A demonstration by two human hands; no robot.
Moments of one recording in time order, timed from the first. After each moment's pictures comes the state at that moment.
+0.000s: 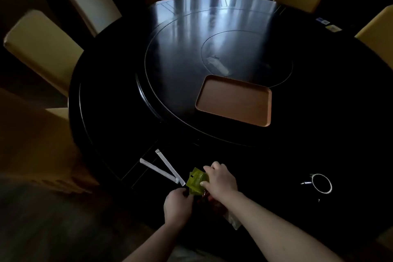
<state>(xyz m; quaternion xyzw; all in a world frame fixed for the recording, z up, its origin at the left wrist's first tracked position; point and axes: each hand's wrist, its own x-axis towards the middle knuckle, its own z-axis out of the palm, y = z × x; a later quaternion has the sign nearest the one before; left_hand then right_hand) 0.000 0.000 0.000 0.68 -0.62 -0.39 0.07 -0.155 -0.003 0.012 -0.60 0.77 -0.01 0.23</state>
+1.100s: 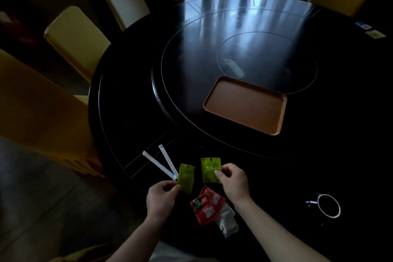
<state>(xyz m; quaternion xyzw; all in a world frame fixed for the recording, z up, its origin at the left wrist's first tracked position) 0.009 0.003 0.031 0.72 -0.44 -0.46 0.26 -0.207 0.011 0.011 -0.40 0.75 -0.36 0.38</state>
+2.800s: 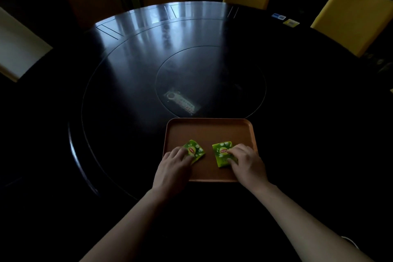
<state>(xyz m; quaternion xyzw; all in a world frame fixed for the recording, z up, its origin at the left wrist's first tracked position) -0.181 -0.304 0.020 0.26 -0.96 -0.08 0.03 -0.379 -0.164 0.026 -0.47 0.86 -0.19 0.08</state>
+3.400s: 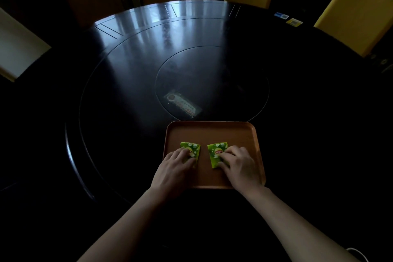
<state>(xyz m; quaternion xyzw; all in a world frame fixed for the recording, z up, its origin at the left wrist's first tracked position) -0.186 -0.320 0.023 0.23 -0.97 -0.07 -0.03 -0.369 -0.187 0.020 -0.50 0.85 -0.15 0.06</state>
